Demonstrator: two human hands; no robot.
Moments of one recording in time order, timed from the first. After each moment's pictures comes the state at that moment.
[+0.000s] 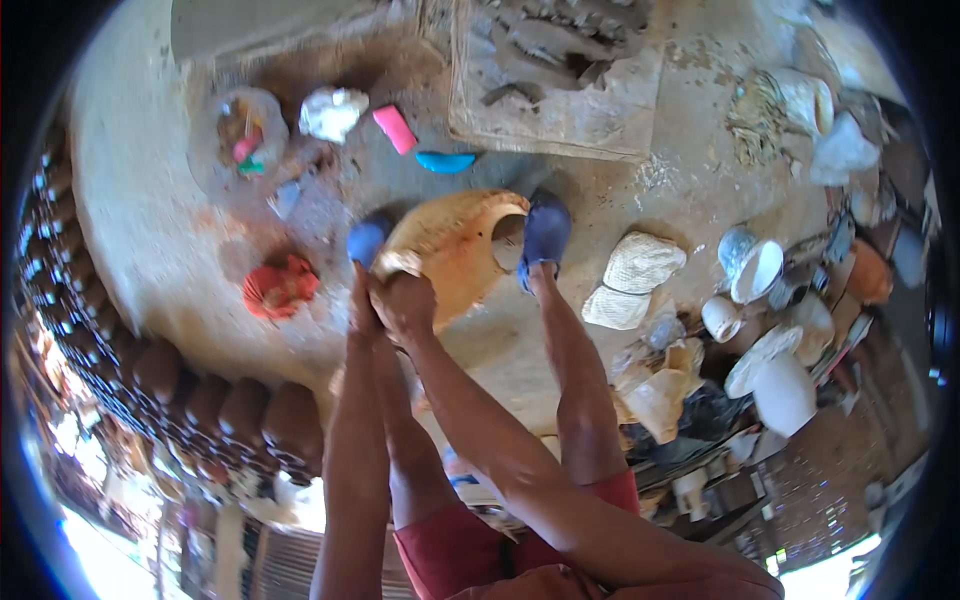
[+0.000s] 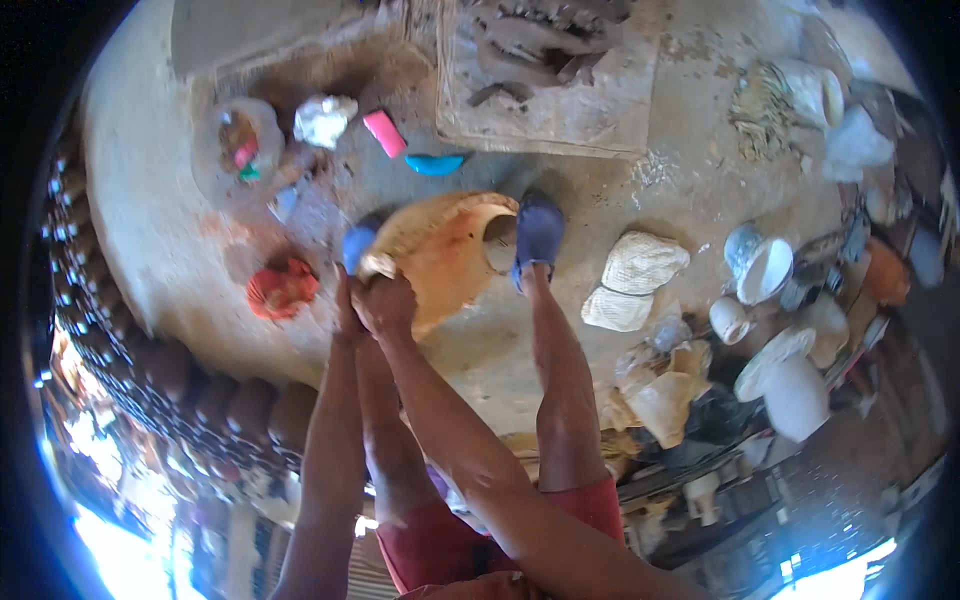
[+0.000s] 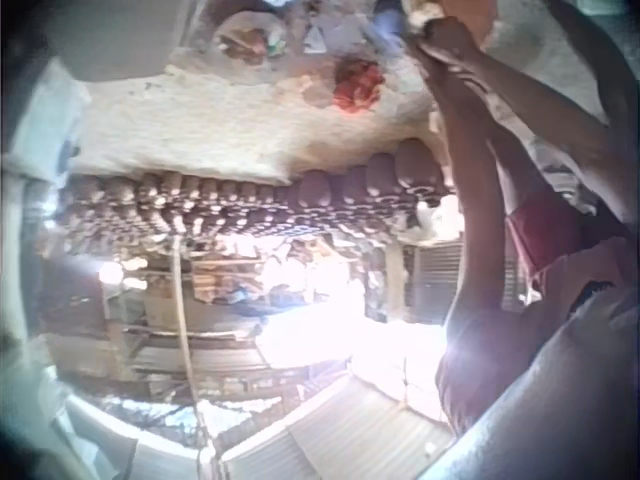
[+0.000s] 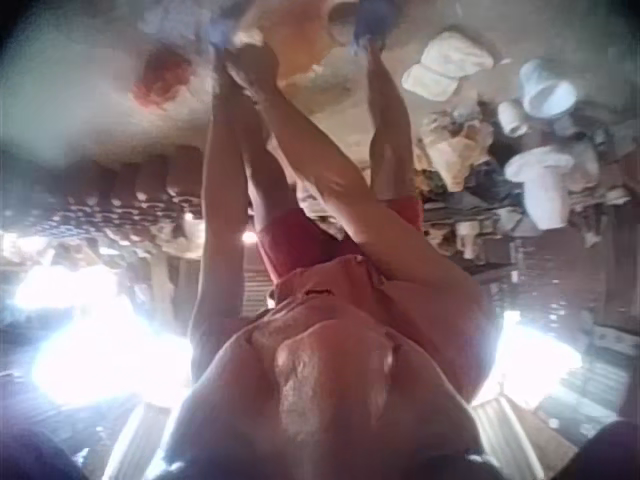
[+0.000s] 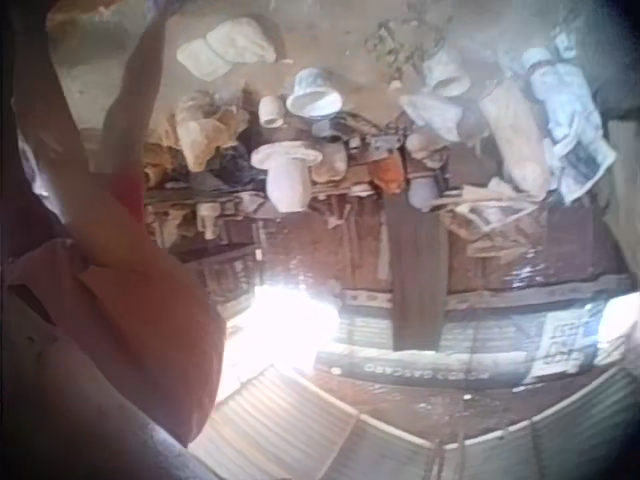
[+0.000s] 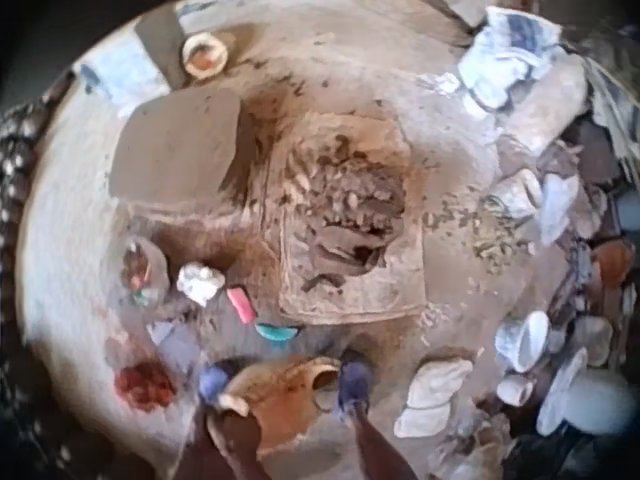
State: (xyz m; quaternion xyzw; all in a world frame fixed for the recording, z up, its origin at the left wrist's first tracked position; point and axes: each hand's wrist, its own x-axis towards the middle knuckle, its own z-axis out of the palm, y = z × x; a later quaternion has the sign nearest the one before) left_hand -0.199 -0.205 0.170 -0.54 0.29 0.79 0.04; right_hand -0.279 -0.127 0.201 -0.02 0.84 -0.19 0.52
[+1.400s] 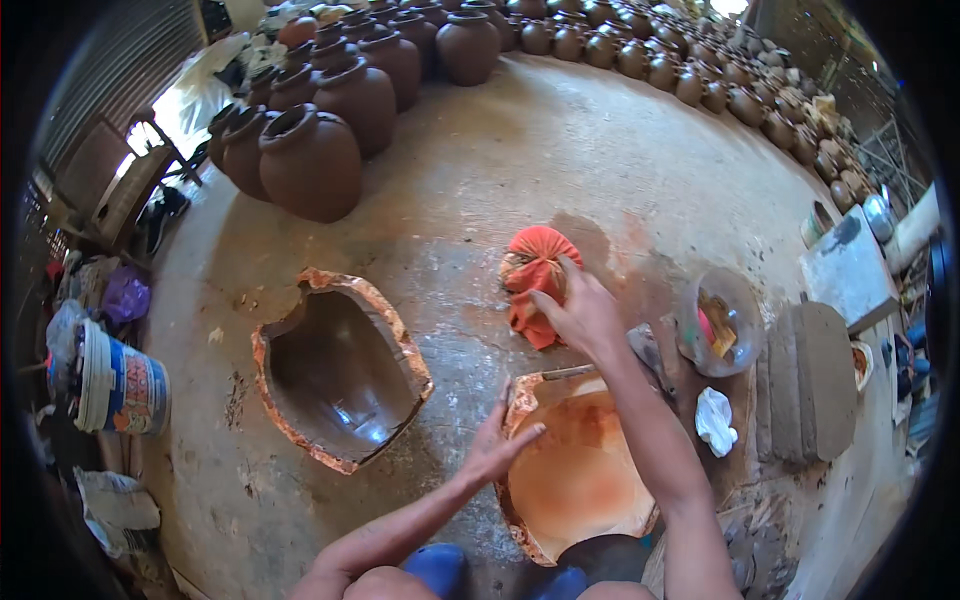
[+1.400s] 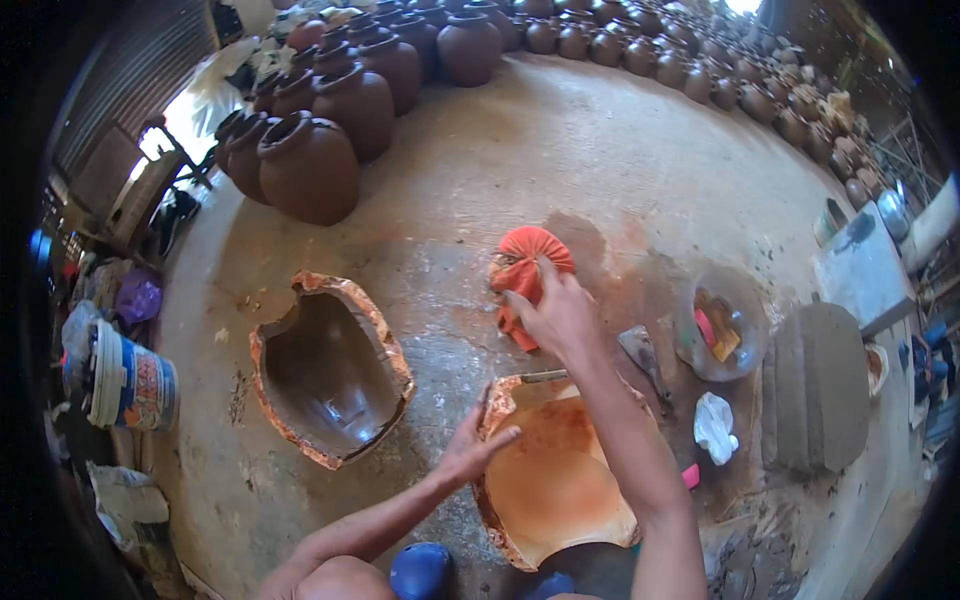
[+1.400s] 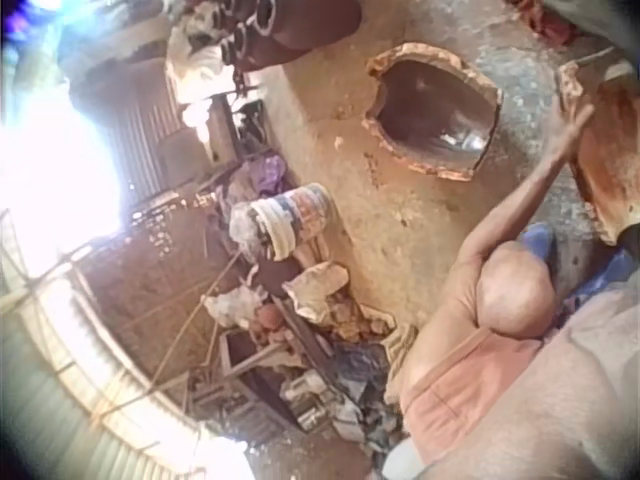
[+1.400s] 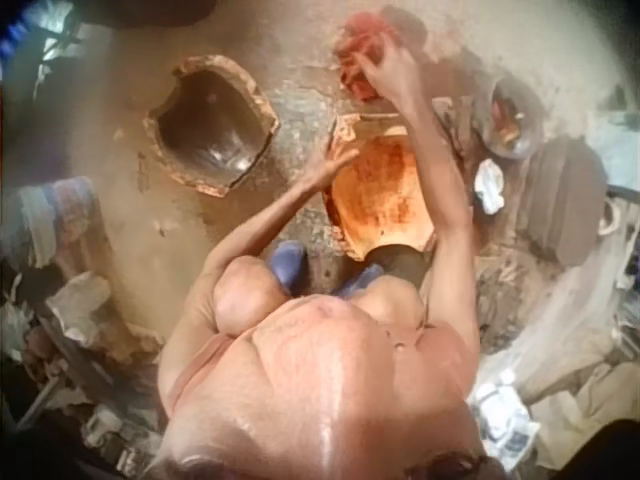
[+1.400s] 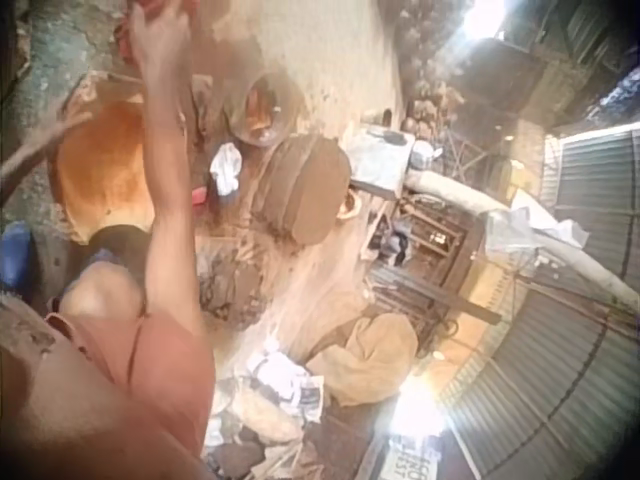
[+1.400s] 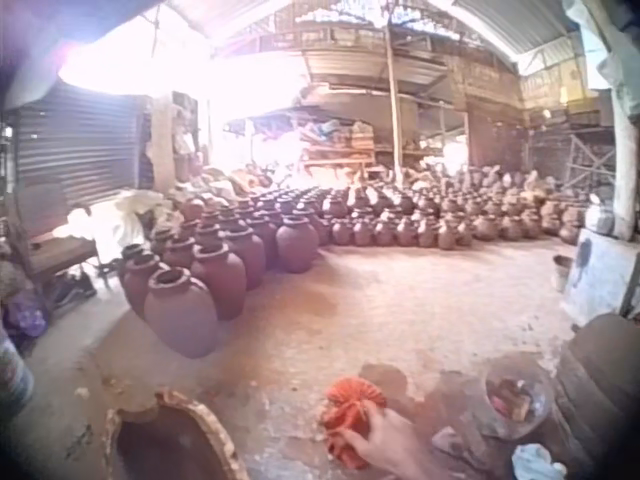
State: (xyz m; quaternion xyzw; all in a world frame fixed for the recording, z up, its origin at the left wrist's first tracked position) left_hand -0.028 -0.096 0.020 -0.64 0.35 0.45 -0.52; right_hand -0.083 -0.327 0.134 -0.86 0.43 -0.13 0.24
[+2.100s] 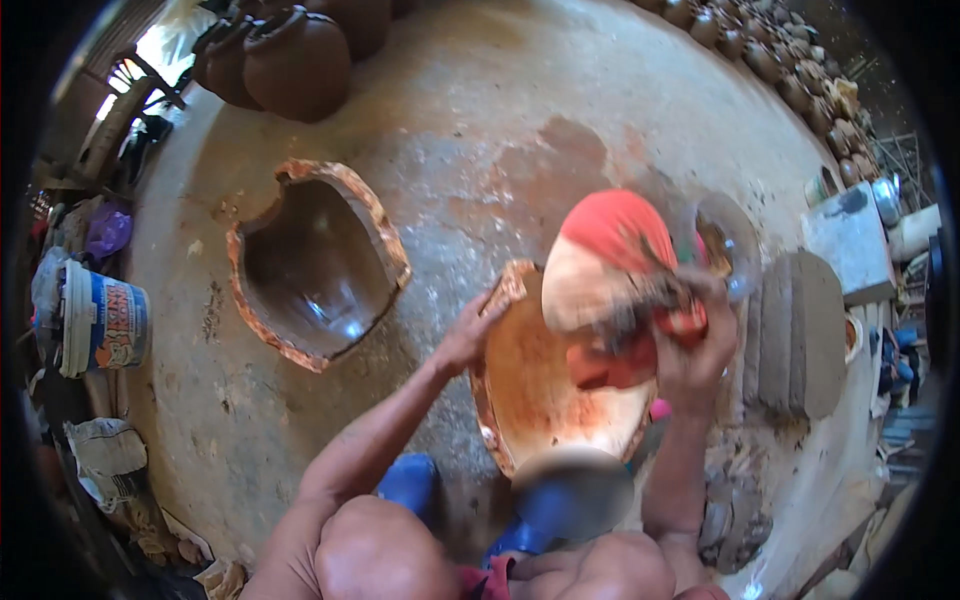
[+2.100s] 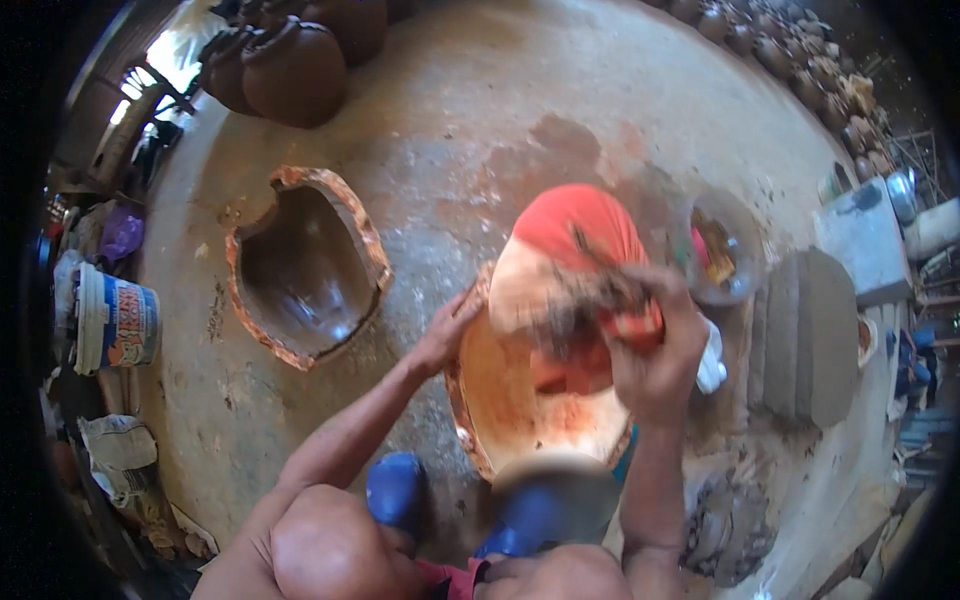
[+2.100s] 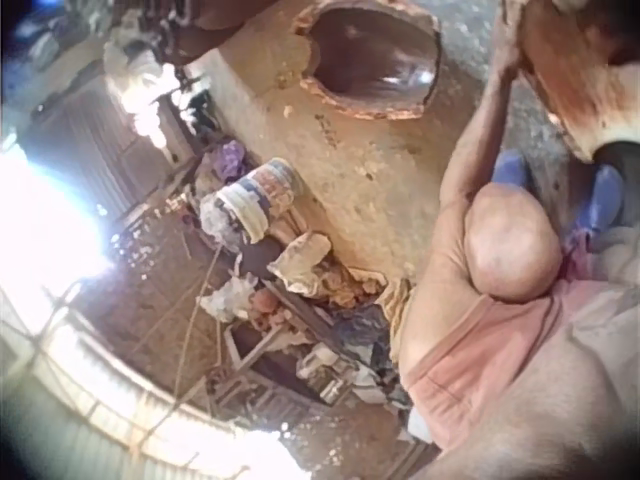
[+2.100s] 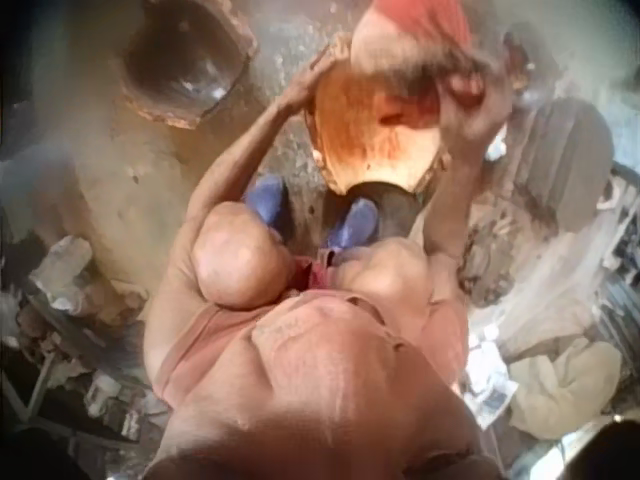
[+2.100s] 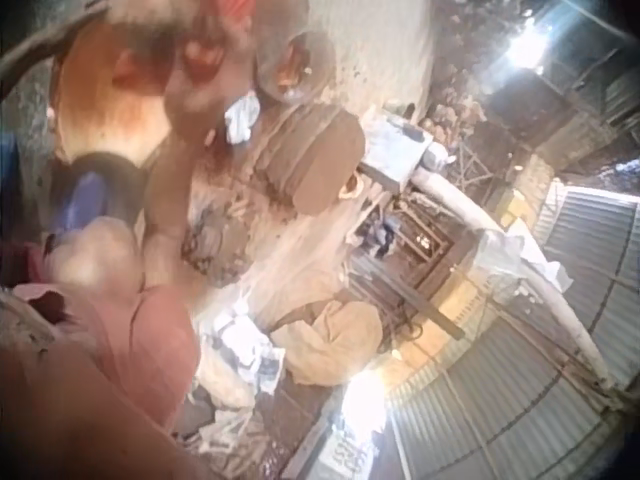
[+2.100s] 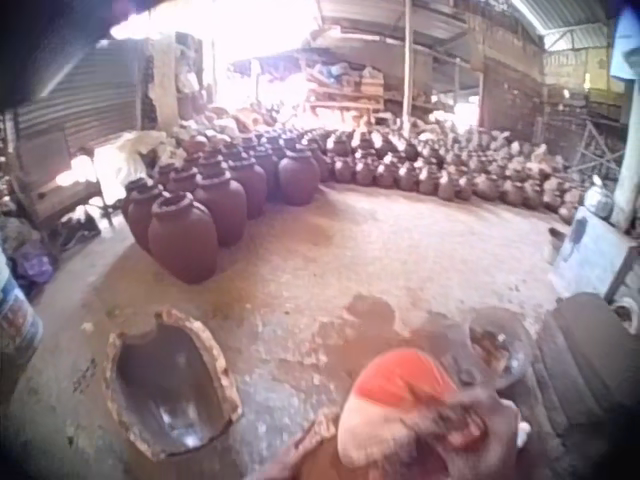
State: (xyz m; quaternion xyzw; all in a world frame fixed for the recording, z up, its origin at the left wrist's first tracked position) left_hand -0.030 -0.106 -0.003 -0.53 0.28 0.53 -0.60; right_hand -0.241 -0.224 0.209 -0.83 0.28 -0.41 0.25
